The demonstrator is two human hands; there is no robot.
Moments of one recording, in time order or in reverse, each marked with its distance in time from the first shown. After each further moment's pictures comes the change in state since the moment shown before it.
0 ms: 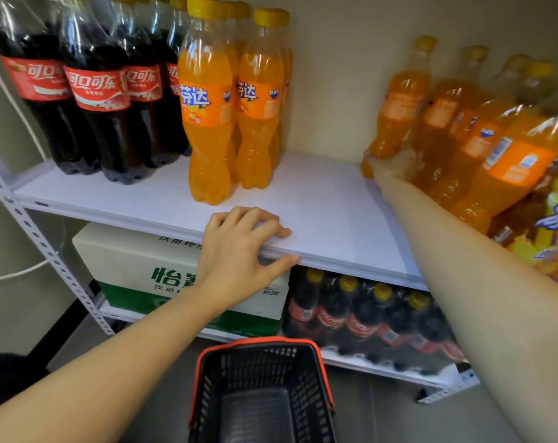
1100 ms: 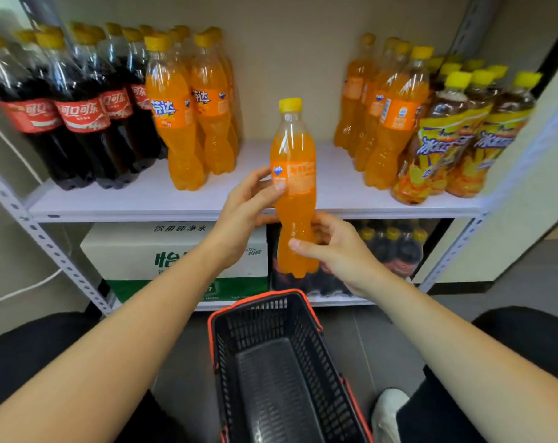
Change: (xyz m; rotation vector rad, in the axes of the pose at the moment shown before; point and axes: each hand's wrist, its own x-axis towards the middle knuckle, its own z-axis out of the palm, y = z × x) left_hand 0.017 0.085 -0.075 -1.340 -0.351 -0.493; right_hand -0.295 0.020 -0.168 0.603 -0.730 -0.061
